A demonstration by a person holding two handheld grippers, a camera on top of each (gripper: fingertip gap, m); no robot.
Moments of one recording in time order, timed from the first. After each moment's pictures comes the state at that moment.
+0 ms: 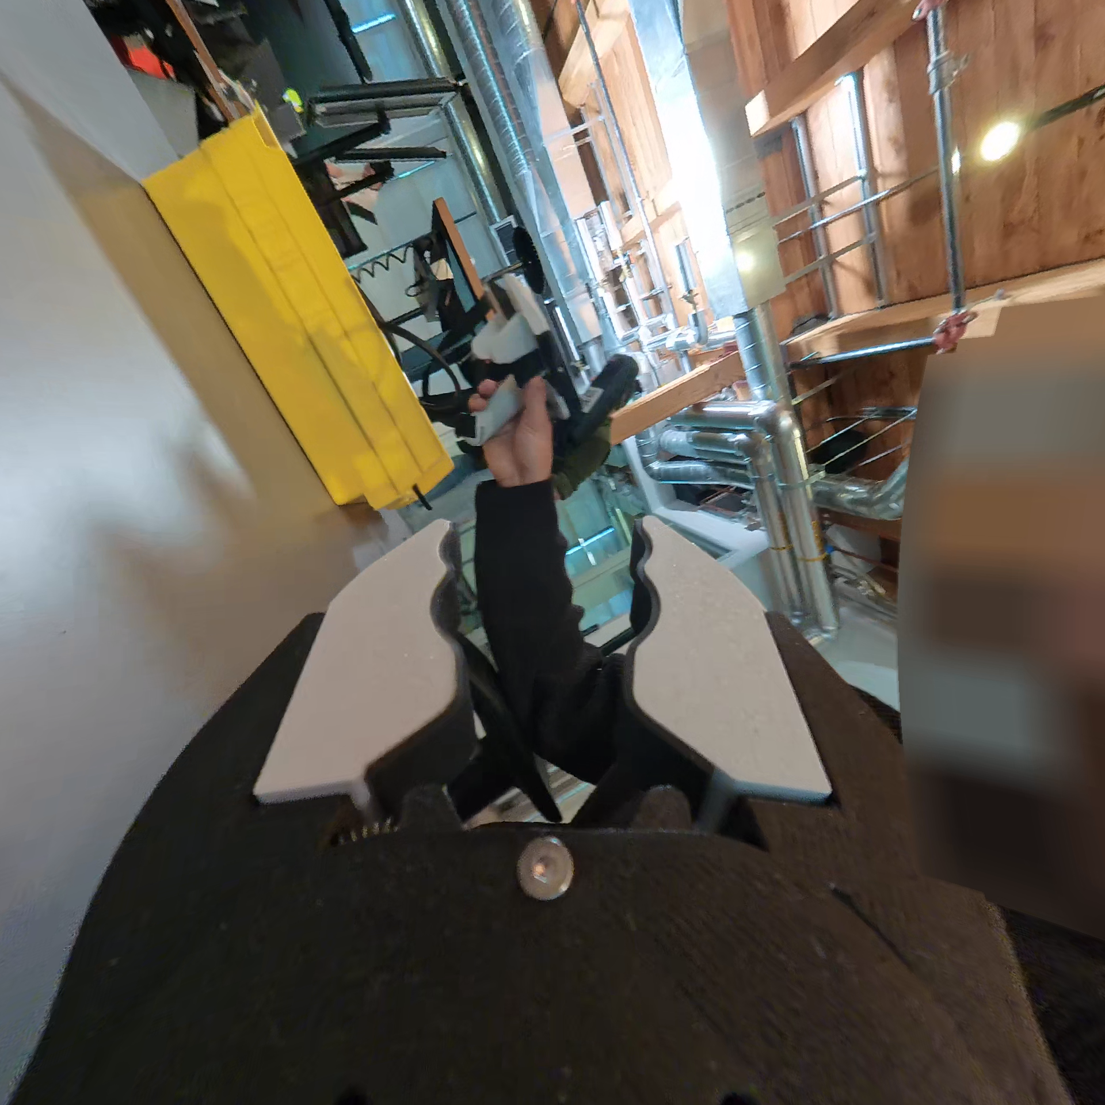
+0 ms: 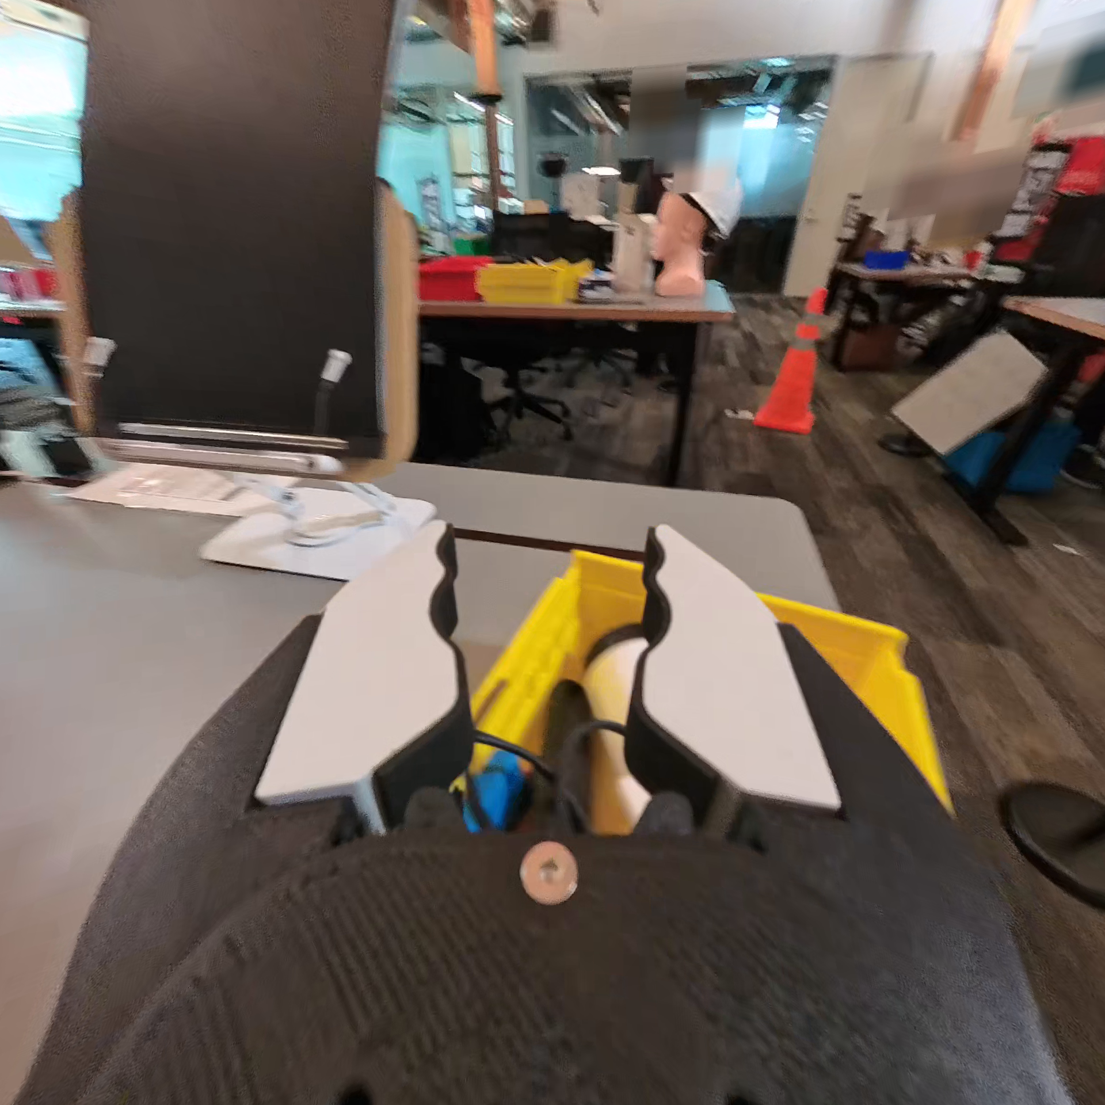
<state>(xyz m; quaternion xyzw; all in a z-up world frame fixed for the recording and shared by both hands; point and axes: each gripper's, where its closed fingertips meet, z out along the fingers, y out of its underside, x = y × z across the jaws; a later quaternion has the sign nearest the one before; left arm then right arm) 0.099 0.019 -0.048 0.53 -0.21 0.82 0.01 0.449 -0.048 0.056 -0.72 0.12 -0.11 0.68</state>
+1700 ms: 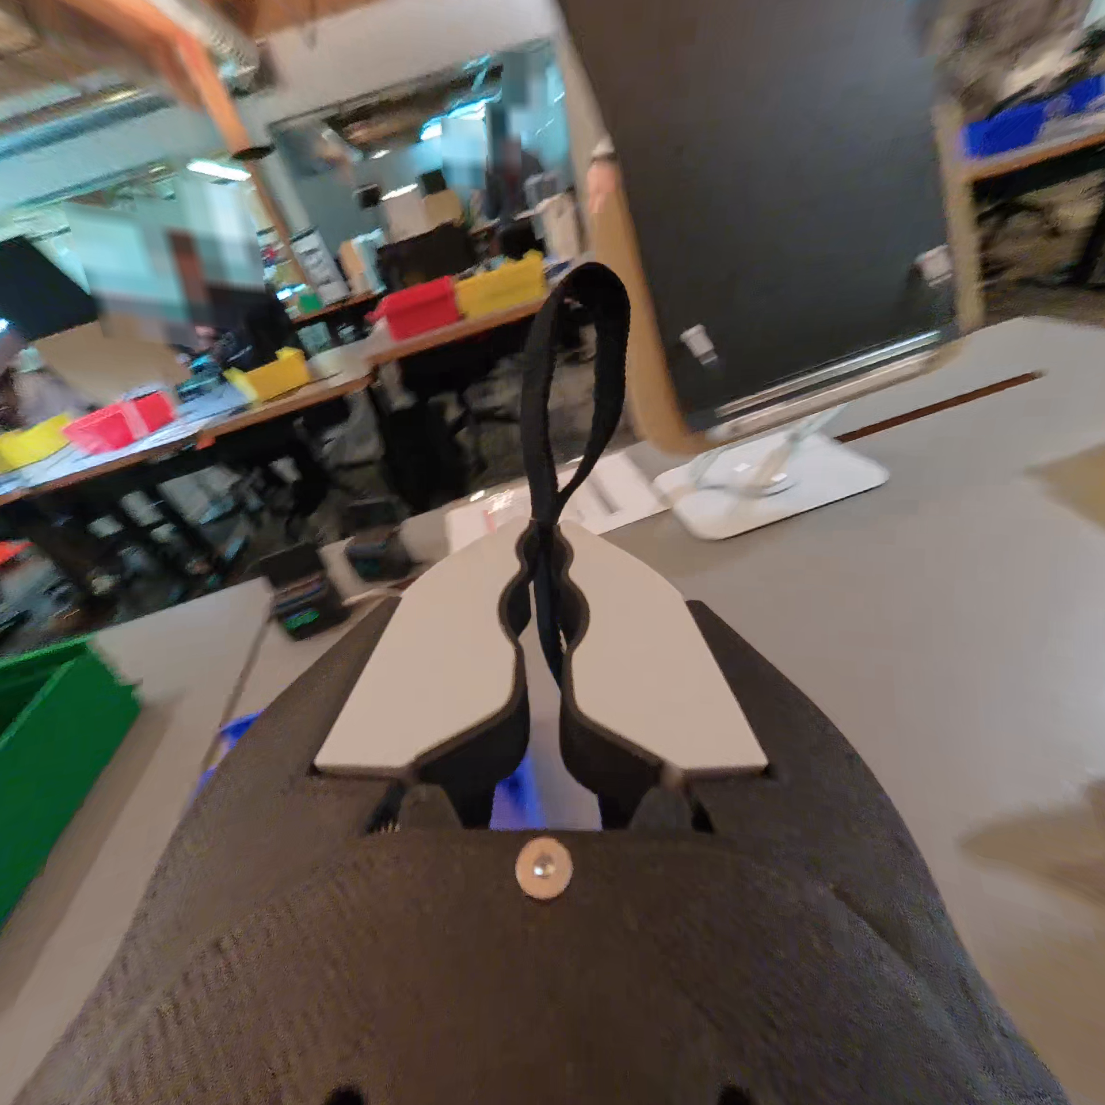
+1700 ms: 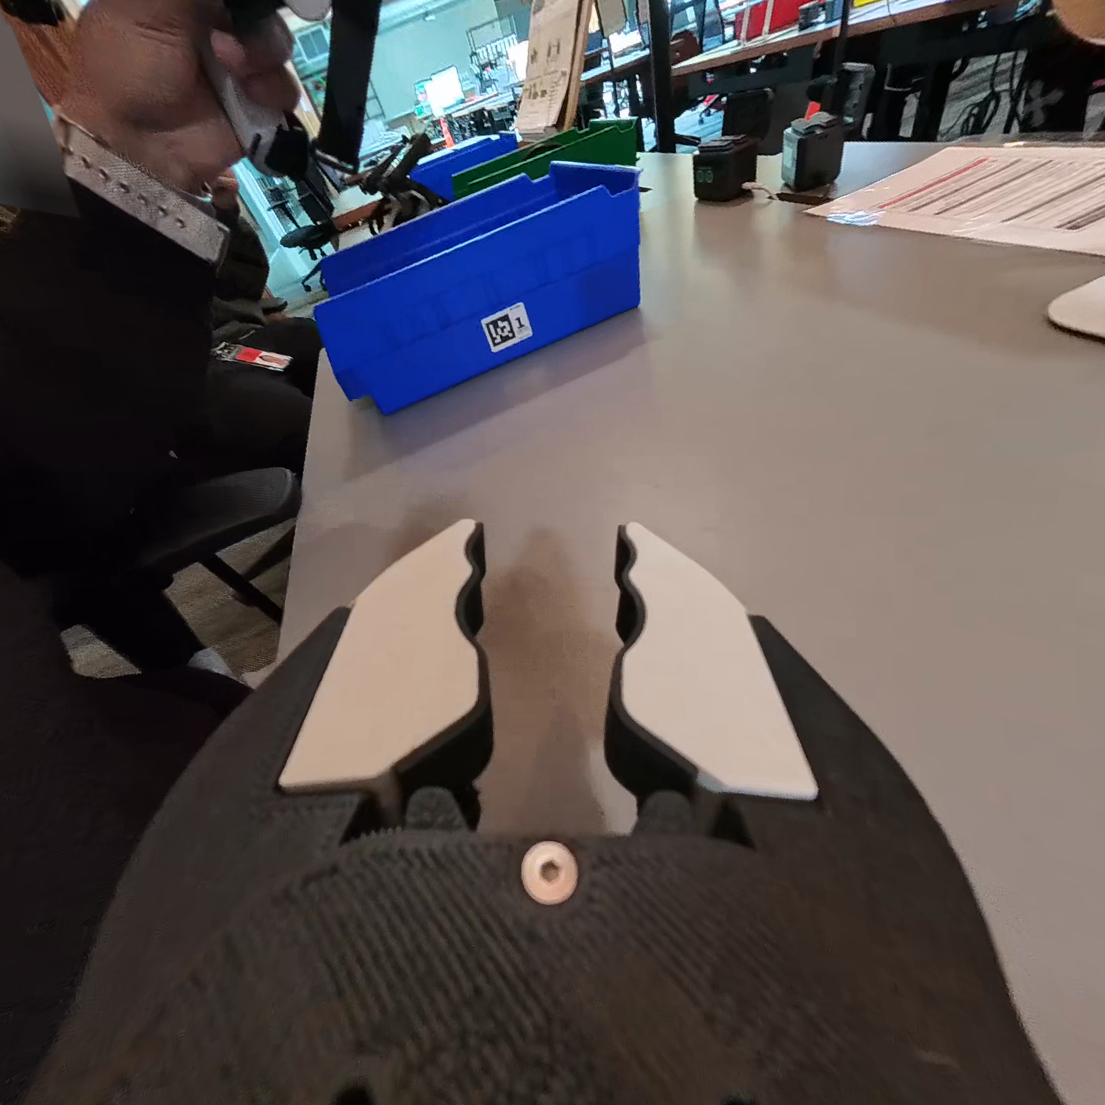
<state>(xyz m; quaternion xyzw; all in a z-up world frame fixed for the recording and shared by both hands) -0.121 0.222 0.095 0.65 -0.35 0.17 -0.65 0.066 0.038 -0.090 -0.76 -0.19 0.31 0.54</state>
